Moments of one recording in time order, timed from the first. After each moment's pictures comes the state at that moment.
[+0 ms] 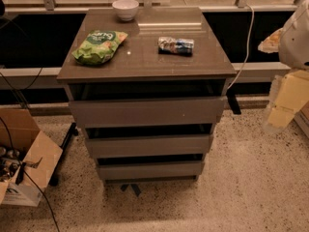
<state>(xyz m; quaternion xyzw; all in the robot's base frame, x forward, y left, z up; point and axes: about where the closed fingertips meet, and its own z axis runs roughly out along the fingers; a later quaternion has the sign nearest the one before) 0.438 -0.217 0.976 -0.60 0.78 -0.03 0.16</state>
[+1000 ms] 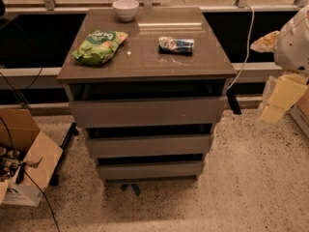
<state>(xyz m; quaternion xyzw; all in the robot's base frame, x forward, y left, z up) 0.462 -0.216 0.964 -0.61 0.76 -0.01 0.22</state>
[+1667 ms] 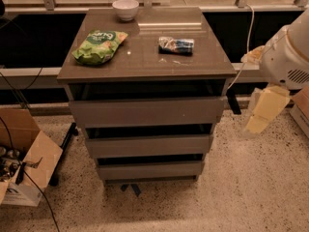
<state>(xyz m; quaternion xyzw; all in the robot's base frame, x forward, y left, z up) 0.461 -0.201 0.935 -0.61 0.77 0.00 0.20</state>
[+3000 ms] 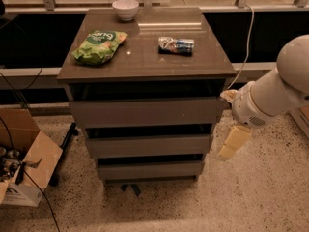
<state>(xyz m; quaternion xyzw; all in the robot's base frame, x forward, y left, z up) 0.491 -0.190 0.807 -0.60 0.77 0.04 0.23</state>
